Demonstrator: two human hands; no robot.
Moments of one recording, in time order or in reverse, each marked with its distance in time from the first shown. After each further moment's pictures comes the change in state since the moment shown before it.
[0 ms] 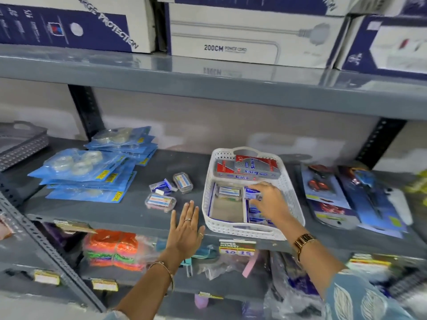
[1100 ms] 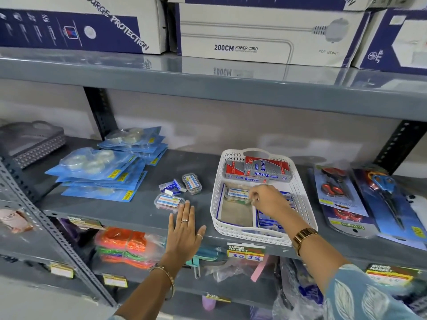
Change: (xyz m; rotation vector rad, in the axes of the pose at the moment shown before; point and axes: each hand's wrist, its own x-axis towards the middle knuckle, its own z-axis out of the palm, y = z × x) left_hand -0.007 -0.008 -0.013 -0.077 -0.060 -0.168; right_hand 0.024 -0.011 0.007 -0.126 -0.192 0.012
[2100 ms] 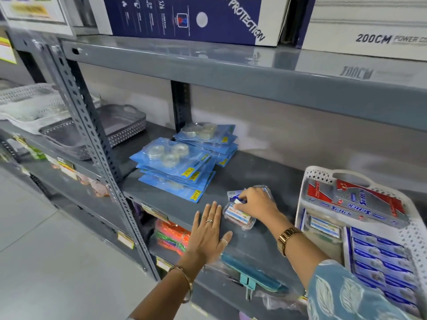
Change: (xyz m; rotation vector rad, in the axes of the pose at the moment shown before) left_hand 0.013 -0.107 -0.025 -0.023 0.000 -0.122; right_hand 0.098 -0.184 0.092 -0.058 -0.187 -0.288
